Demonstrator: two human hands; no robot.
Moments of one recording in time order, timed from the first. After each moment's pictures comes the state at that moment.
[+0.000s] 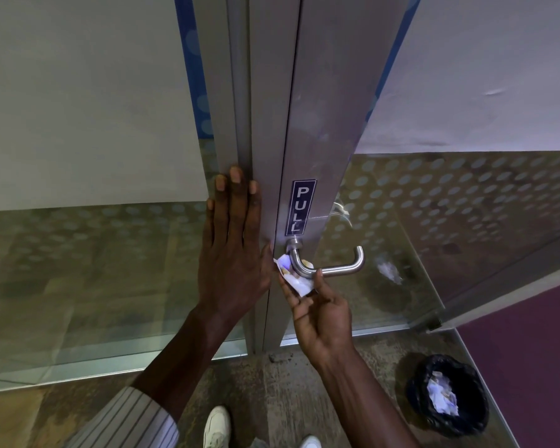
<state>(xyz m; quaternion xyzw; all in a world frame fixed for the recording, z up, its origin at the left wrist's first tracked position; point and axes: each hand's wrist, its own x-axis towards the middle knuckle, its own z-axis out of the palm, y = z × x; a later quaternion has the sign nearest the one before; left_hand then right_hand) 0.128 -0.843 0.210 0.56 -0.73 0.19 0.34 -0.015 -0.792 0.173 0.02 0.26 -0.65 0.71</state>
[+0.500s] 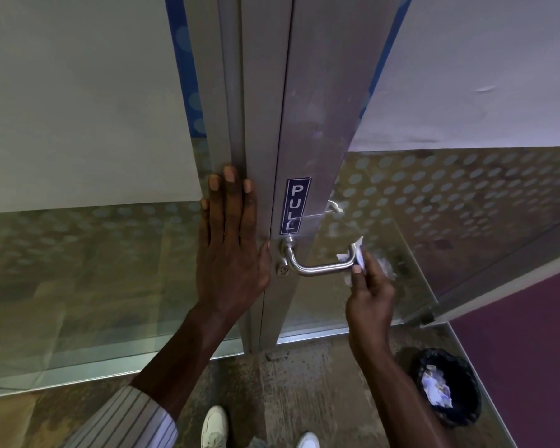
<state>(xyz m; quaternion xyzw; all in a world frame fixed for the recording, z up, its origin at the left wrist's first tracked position) 0.126 -0.843 0.209 0.57 -0.72 0.19 0.34 -0.085 -0.795 0.146 -0.34 0.61 -0.64 0.32</state>
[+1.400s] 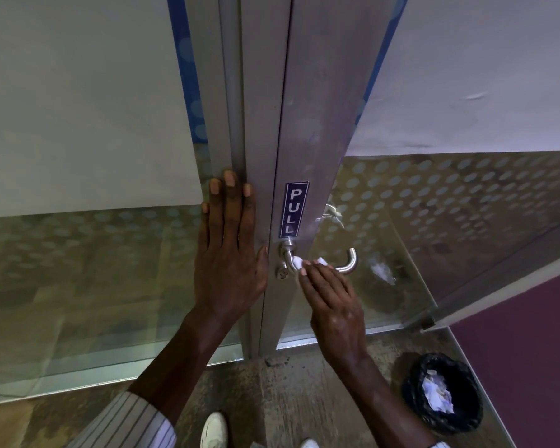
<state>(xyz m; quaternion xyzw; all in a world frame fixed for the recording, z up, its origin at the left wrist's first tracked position) 0.129 -0.841 0.211 0.57 -0.74 0.17 0.33 -0.068 -0.782 0.127 -0.77 0.56 -0.28 -0.11</state>
